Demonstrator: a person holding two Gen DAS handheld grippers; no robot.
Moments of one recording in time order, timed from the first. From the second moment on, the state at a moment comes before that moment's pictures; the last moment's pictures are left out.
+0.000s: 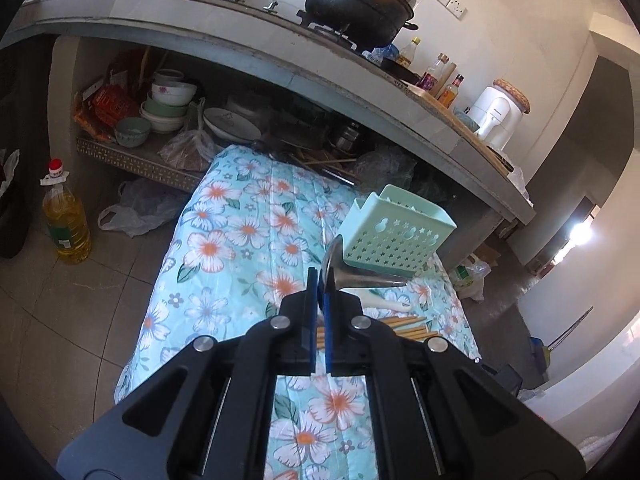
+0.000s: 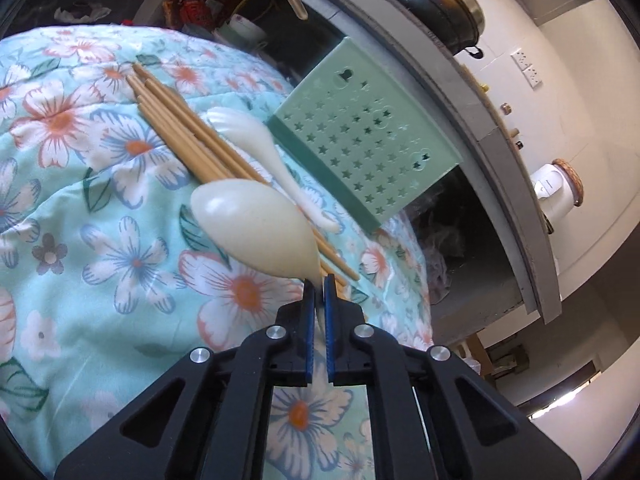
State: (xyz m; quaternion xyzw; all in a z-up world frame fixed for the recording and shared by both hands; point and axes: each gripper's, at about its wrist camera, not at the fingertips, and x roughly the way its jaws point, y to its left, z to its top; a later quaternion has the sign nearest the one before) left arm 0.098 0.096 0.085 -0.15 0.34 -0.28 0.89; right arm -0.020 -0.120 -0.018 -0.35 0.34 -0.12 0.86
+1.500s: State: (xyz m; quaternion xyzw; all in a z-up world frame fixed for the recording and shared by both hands) left arm 0.250 -0.082 0.105 -0.03 0.35 -0.33 0.88; right arm 0.063 -0.320 0.193 0.22 0.14 0.07 0.96
